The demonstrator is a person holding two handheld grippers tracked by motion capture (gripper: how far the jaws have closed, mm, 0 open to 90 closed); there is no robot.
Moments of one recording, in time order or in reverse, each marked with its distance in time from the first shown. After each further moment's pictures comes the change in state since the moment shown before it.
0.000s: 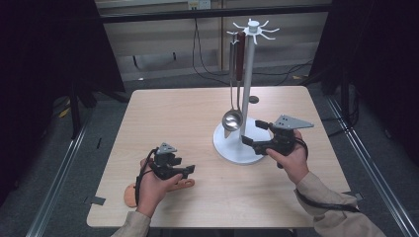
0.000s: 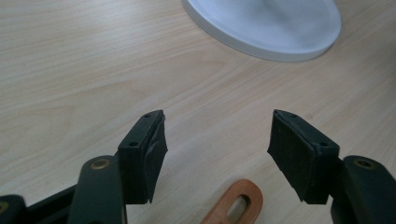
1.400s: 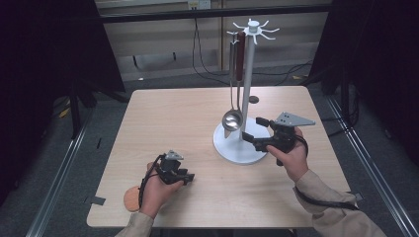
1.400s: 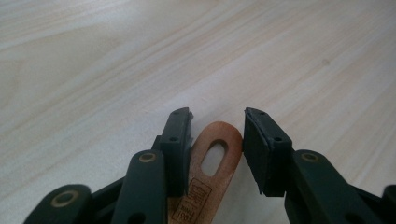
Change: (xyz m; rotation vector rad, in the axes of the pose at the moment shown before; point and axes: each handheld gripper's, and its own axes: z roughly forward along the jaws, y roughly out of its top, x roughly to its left) left arm 0.001 -0.013 0.022 0.139 -0.016 0.046; right arm -0.004 0.005 0.001 -0.029 -0.010 0.023
